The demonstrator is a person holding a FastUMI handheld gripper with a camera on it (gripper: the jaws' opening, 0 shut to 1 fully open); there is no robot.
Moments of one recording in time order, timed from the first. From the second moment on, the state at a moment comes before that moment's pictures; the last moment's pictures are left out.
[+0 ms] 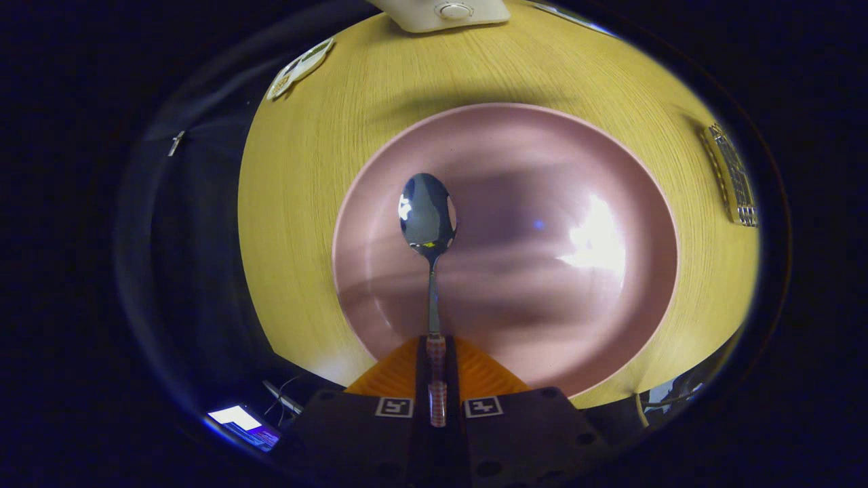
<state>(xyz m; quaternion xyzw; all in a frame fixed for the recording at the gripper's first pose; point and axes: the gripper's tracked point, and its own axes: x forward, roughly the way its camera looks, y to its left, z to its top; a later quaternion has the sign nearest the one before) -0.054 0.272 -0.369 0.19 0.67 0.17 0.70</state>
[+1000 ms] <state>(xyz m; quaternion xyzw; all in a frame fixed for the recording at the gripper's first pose) -0.025 -0.061 -0.245 -0.05 0.78 0.20 0.60</state>
